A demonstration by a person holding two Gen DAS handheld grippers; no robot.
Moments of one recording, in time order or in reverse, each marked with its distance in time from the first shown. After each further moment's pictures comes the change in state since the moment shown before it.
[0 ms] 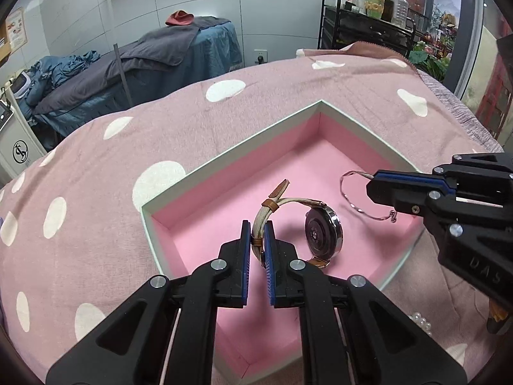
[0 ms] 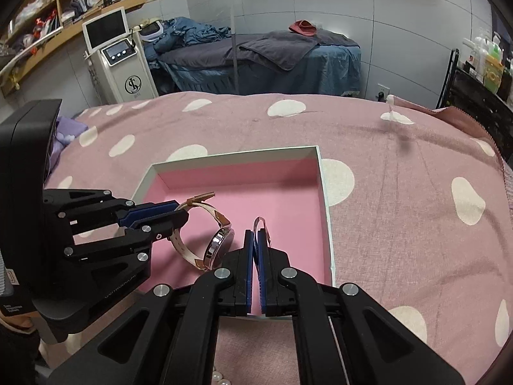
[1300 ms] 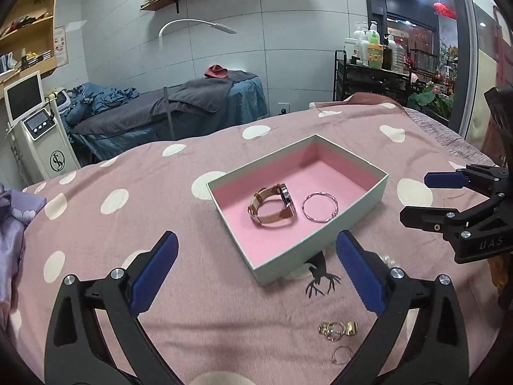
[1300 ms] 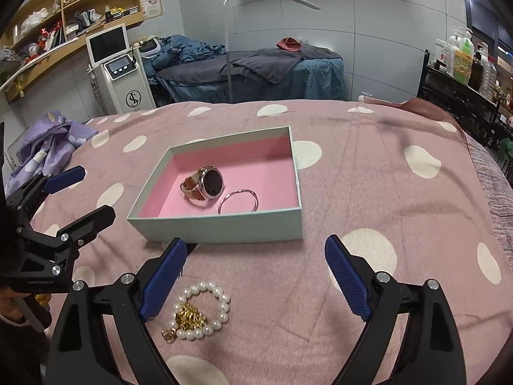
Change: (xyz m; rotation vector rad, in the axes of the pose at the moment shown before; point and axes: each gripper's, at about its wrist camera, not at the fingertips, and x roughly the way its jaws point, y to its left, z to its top) left arm -0.120 -0.008 -0.086 -0.057 -0.267 0.110; right arm -0.079 -0.005 -0.071 0.032 -0.082 -0.025
